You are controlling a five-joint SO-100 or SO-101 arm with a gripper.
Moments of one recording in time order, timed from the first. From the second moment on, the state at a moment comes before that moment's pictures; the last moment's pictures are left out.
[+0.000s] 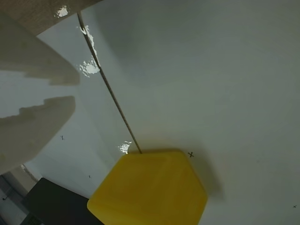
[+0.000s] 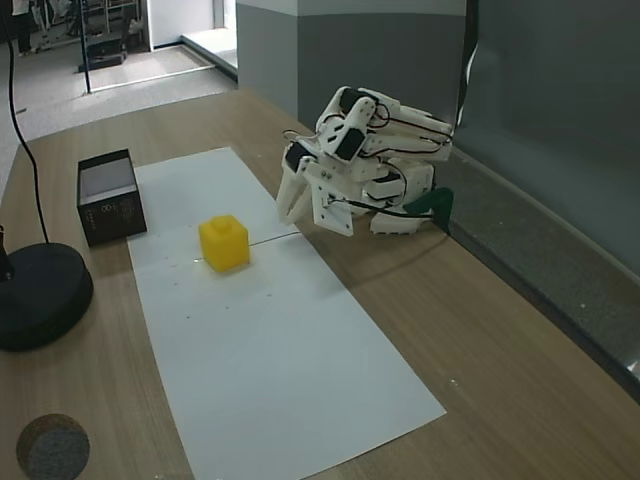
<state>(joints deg) 1.4 197.9 175.0 73.3 2.8</state>
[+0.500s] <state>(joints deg) -1.3 197.2 165.1 61.6 -2.2</state>
